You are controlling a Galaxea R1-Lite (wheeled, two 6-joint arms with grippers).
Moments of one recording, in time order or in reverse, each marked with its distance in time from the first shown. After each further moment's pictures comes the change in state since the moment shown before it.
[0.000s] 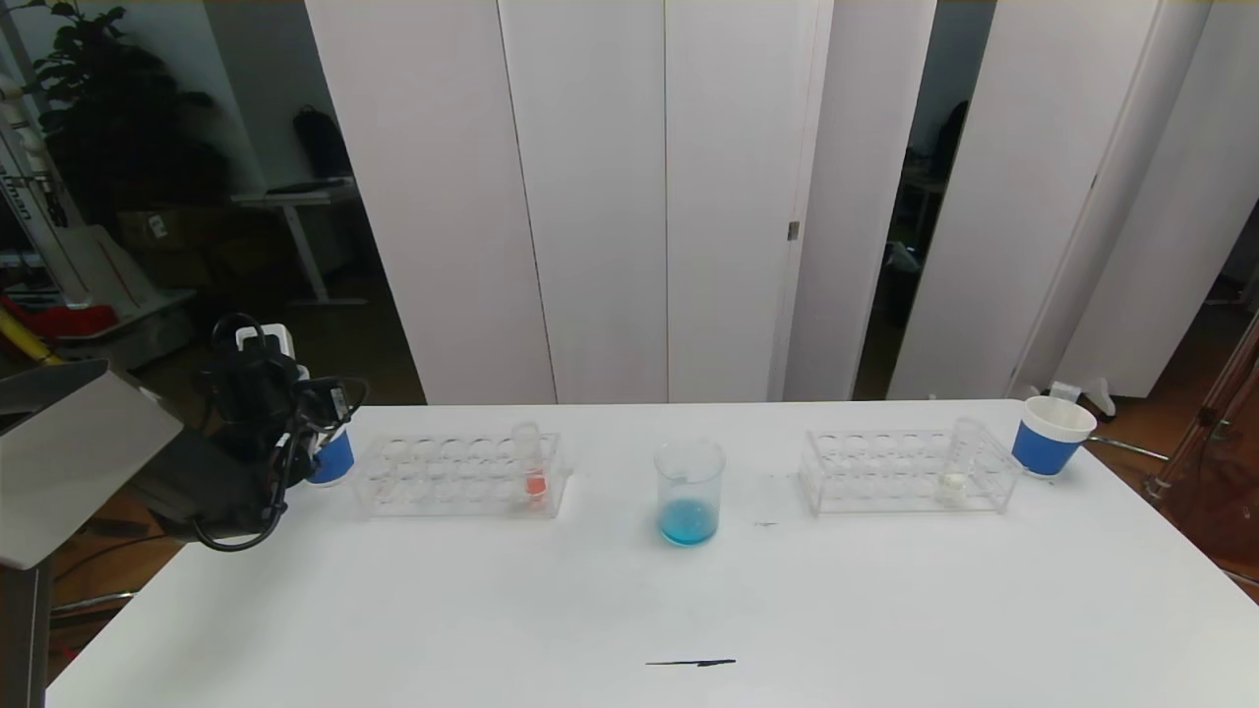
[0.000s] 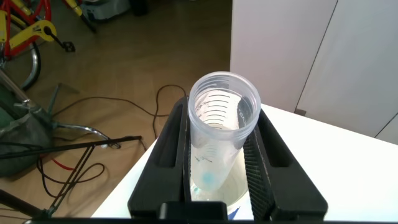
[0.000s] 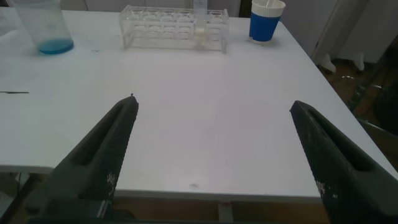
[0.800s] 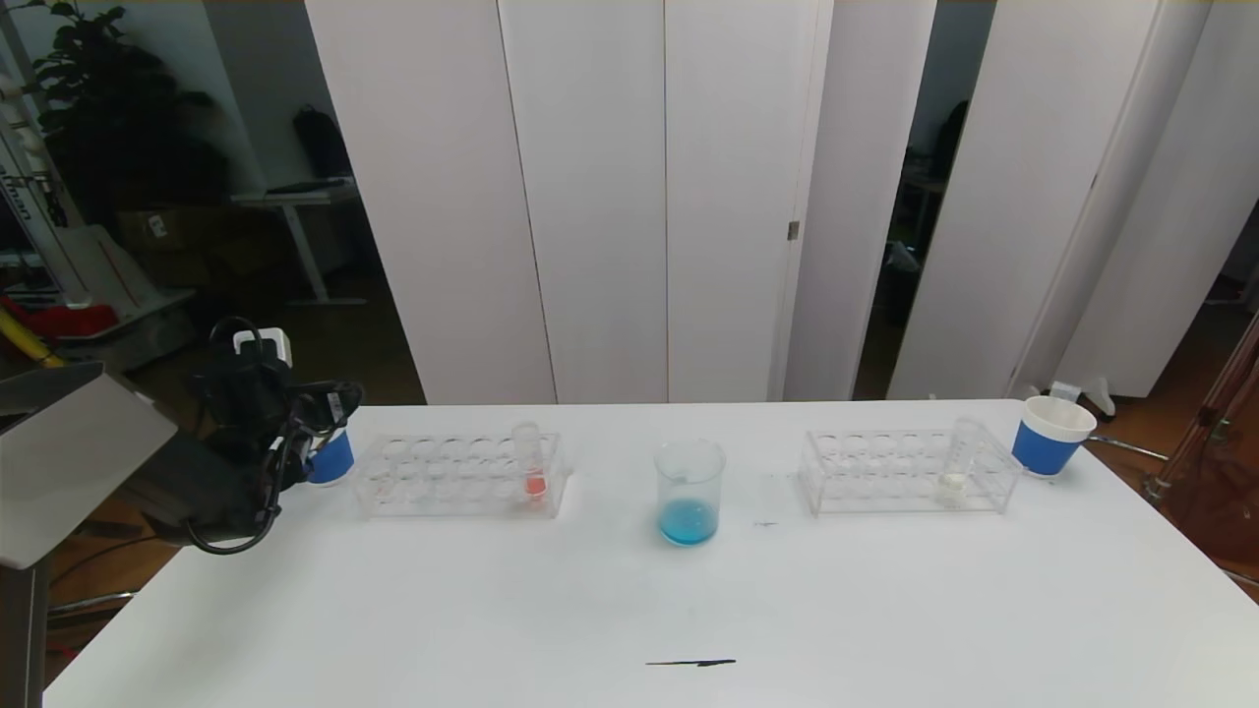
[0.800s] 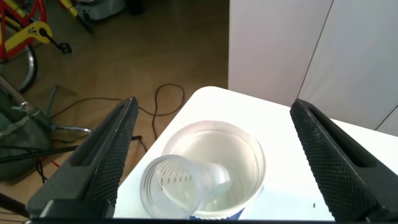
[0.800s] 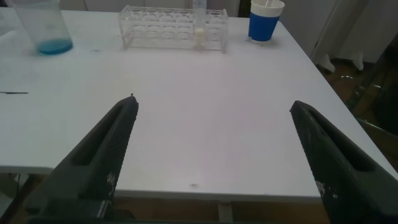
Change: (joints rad) left arm 0.014 -0.002 0.010 0.000 -0.035 0.014; right arm 0.000 0.000 0.000 0.000 0.000 0.000
